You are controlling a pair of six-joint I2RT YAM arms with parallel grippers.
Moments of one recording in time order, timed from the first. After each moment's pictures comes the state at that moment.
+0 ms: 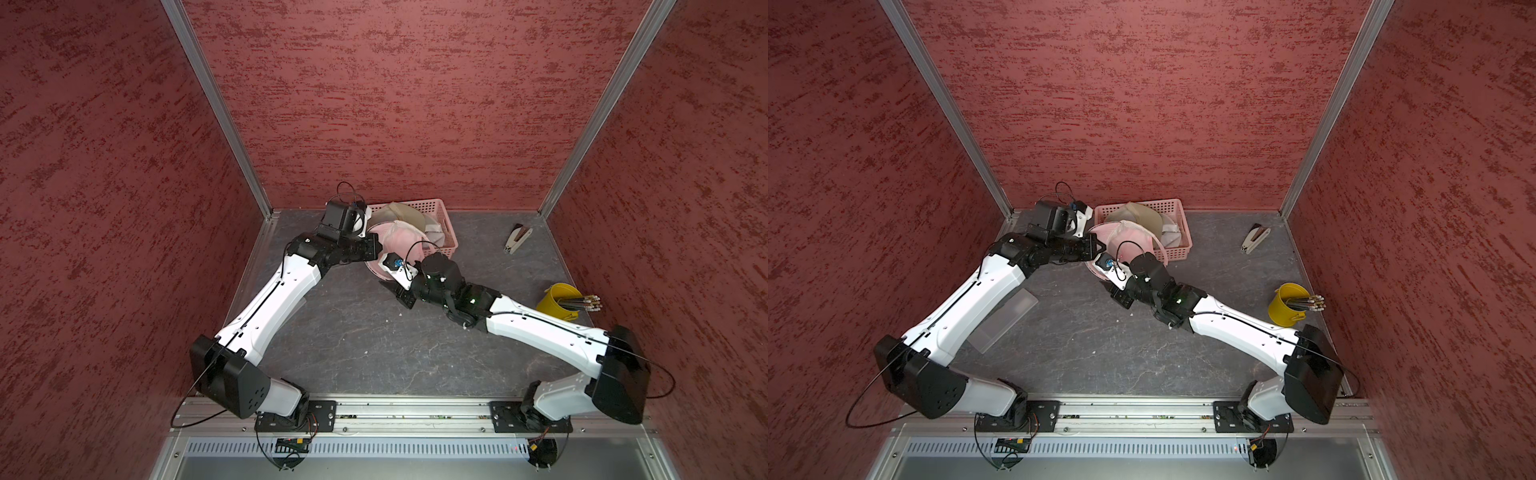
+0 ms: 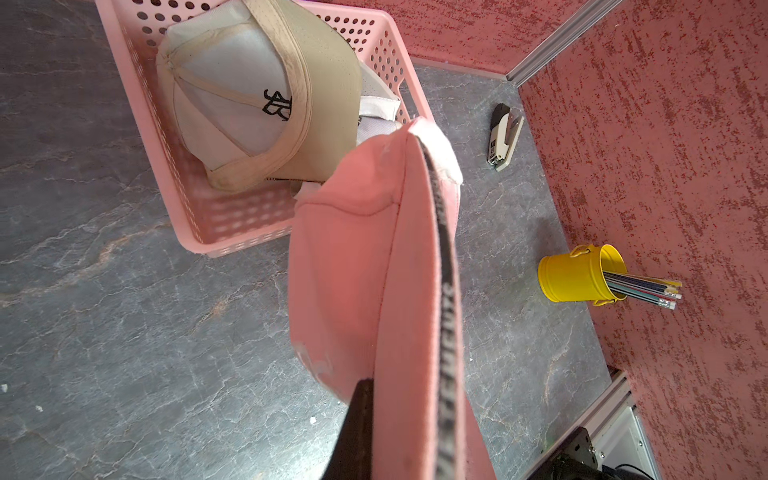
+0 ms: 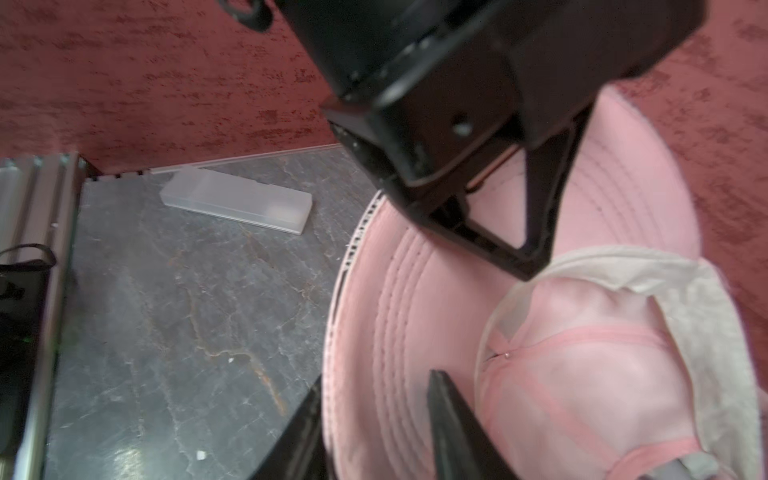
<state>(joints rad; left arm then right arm) -0.43 1.44 1.45 -0.75 0.26 -0.43 0.92 1.44 1.11 -0.02 -0.03 -0.22</state>
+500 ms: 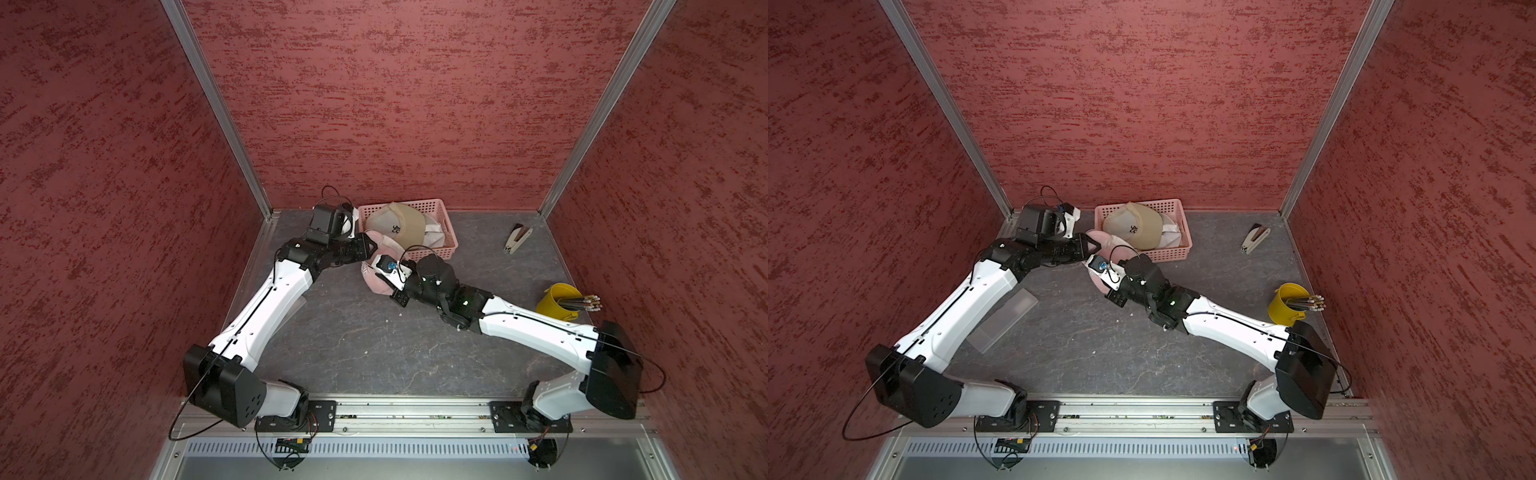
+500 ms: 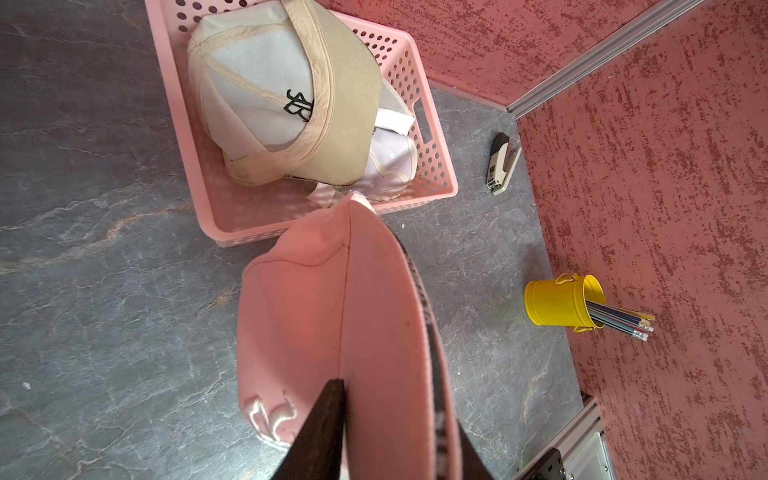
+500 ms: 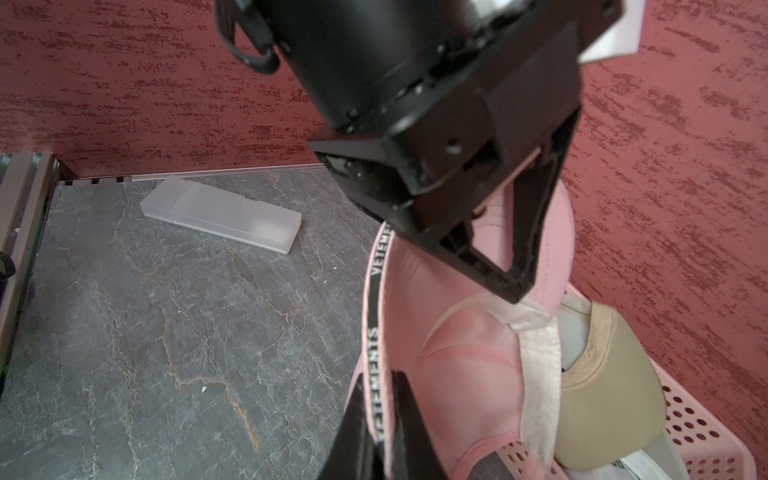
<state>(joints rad) -0.35 1.38 1.37 -0.70 0.31 -0.50 0.94 1.49 1.11 0.08 -0.01 -0.28</state>
